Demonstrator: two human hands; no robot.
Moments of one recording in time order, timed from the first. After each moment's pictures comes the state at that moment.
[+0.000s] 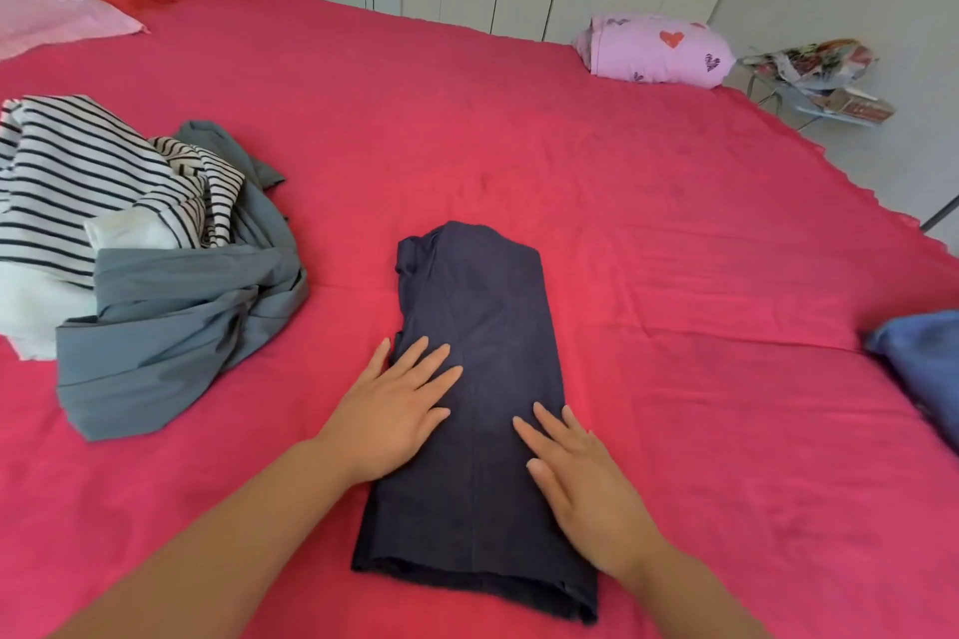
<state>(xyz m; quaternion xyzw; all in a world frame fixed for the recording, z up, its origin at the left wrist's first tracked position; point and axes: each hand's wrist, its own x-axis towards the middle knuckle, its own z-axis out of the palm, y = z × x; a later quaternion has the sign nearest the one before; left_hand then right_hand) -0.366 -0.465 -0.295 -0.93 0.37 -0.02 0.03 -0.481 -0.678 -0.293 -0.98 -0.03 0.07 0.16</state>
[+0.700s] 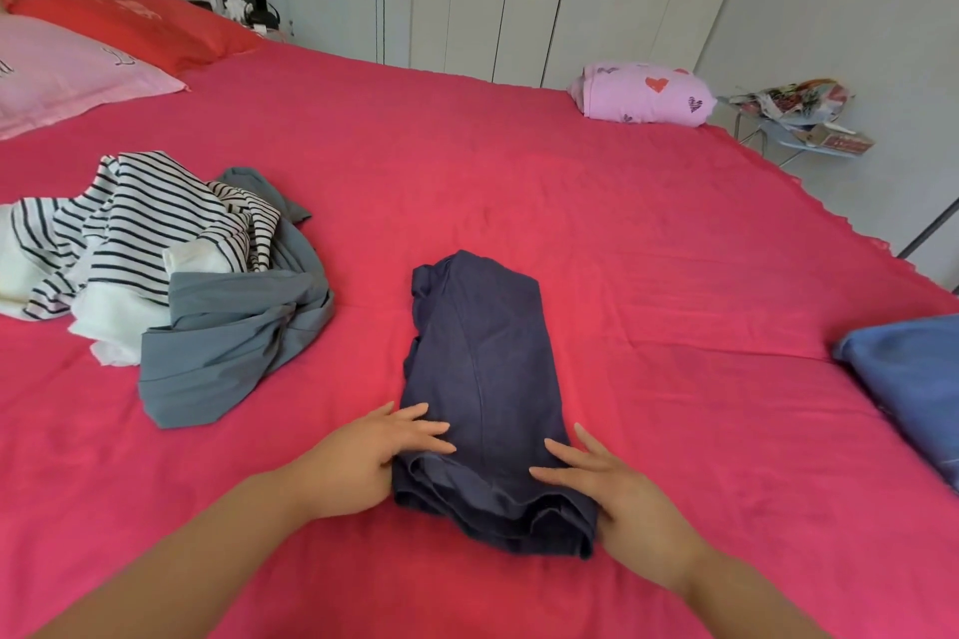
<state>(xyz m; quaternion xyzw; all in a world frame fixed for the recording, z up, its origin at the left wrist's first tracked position) -0.419 -0.415 -0.262 -0.86 0.43 0.12 -0.26 -0.526 -0.697 -0.251 -0.97 -0.12 0.06 0.22</state>
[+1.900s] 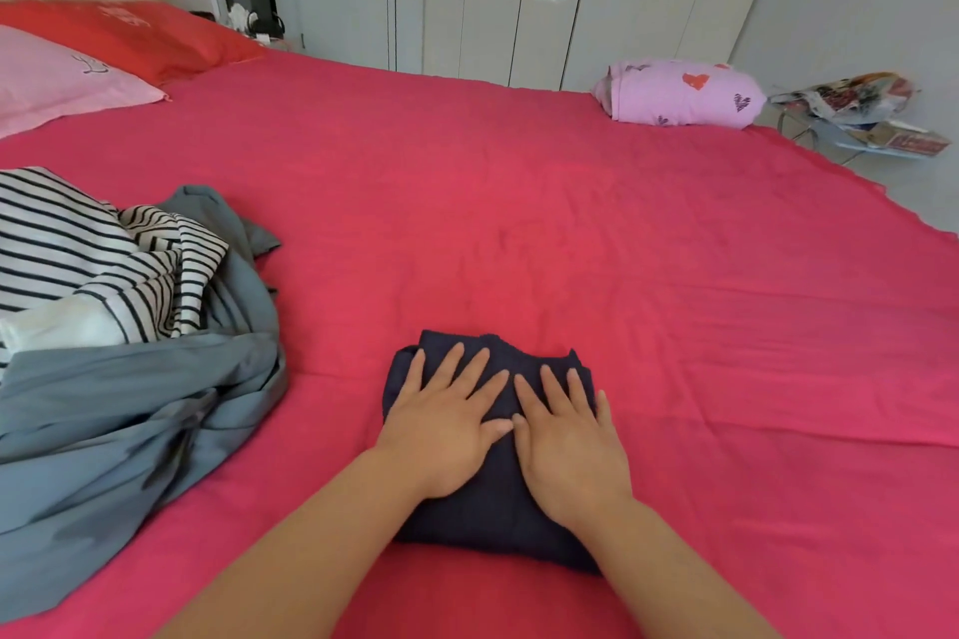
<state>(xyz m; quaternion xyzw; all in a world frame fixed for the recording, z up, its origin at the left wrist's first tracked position) -0.280 -0.531 -0.278 -0.96 0.27 0.05 -0.03 -0.329 -0.671 -0.282 -1.00 0.04 0.01 0.06</state>
